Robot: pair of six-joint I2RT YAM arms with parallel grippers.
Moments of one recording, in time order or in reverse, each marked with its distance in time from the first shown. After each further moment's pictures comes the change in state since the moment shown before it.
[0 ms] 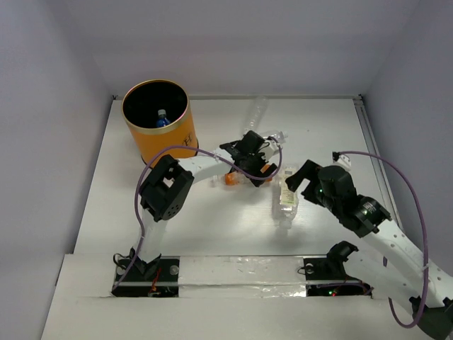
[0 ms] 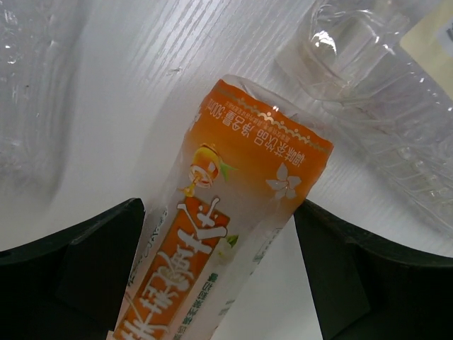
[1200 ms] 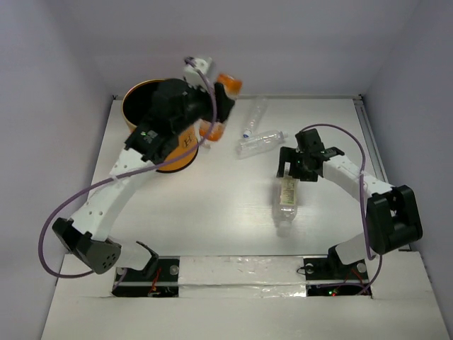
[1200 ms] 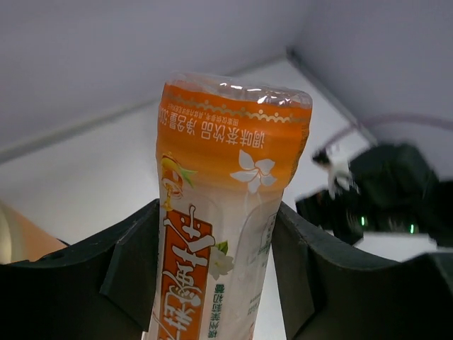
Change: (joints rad) left arm 0.162 -0.671 0.074 -0.011 -0.095 -0.306; right arm -0.299 0.769 0.247 0.112 -0.303 -0.477
